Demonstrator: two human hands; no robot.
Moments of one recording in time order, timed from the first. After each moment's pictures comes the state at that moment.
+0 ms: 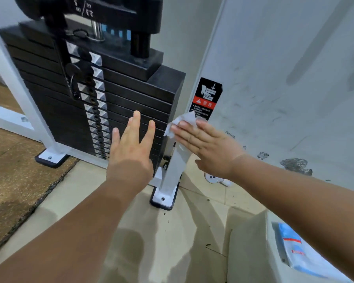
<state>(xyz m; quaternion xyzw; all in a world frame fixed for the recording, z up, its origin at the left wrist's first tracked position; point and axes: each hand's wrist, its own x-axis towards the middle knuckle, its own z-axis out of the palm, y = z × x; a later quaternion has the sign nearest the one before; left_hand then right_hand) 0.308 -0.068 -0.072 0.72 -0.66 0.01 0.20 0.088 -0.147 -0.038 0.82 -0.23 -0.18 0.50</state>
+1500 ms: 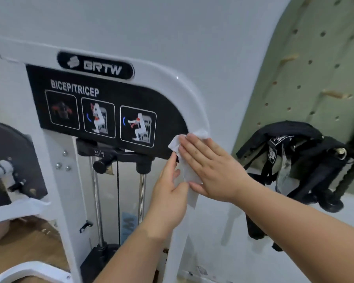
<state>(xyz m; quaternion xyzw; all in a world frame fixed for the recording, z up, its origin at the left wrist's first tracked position) 0.264 -0.062 0.724 0.48 -0.54 -0.39 0.57 0.105 -0.148 0.768 0.83 -0.27 0.11 0.47</state>
